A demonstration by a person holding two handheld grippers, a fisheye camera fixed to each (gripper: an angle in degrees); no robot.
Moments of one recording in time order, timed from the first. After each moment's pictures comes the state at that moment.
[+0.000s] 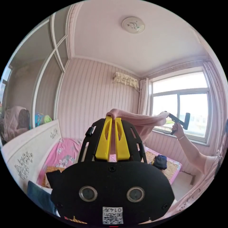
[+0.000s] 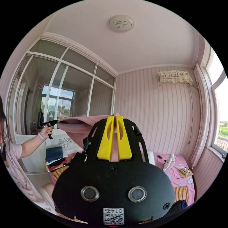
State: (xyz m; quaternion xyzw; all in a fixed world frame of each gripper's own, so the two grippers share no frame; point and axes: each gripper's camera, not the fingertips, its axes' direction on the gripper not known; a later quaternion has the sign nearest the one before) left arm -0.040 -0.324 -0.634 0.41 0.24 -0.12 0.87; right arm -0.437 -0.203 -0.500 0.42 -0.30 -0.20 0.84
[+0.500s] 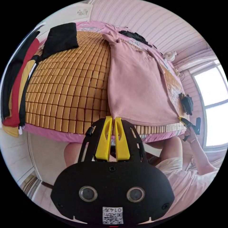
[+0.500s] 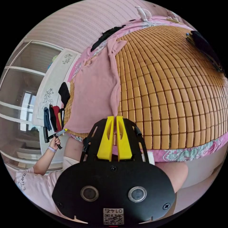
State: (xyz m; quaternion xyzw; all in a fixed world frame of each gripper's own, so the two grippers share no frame) left arm 0.150 -0.022 -0.096 -0.19 0.25 -0.21 0.93; right arm -0.379 0.096 0.052 -0.21 -0.30 0.06 0.93
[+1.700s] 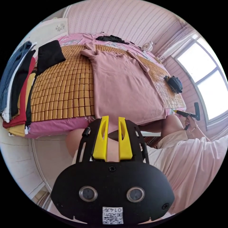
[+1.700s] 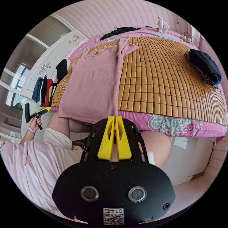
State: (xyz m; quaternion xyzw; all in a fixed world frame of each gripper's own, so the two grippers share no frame) left arm 0.256 0.122 -0.007 -0.11 0.28 -0.13 0.94; right arm -0.265 0.231 -0.025 -0.17 -0.21 -0.07 0.96
